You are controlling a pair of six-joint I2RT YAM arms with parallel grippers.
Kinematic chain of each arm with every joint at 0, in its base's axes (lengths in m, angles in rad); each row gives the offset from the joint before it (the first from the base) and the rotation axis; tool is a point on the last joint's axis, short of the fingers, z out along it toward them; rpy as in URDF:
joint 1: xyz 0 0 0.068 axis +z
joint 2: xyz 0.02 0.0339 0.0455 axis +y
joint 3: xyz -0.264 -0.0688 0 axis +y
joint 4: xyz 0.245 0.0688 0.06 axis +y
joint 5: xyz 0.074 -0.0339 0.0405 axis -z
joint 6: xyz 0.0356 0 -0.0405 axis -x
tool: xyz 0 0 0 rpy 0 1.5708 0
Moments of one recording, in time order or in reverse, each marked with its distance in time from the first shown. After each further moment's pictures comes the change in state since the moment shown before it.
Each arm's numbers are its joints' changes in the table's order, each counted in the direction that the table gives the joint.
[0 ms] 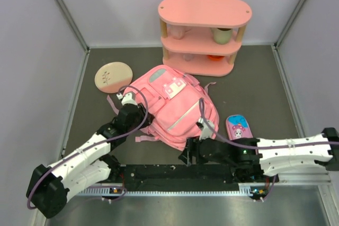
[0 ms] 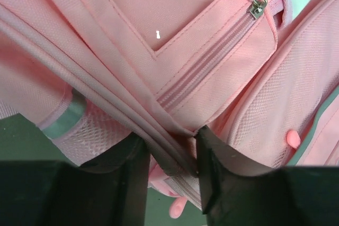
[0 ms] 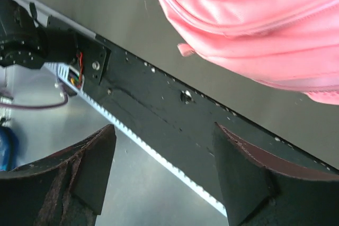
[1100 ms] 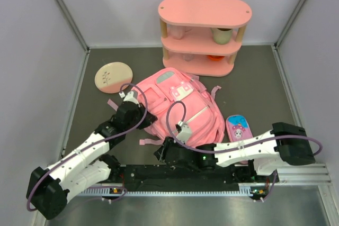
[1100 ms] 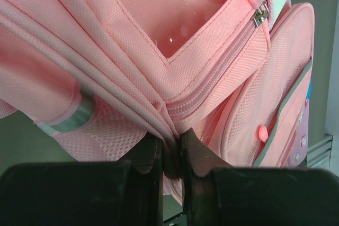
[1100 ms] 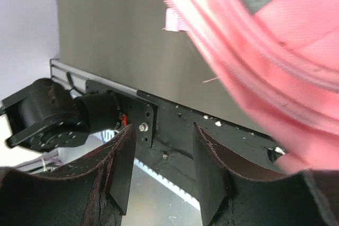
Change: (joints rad) left arm 0.012 -0.011 -0.047 0.024 0.167 0.053; right arm 0.079 0.535 -0.190 -0.342 0.233 -0.299
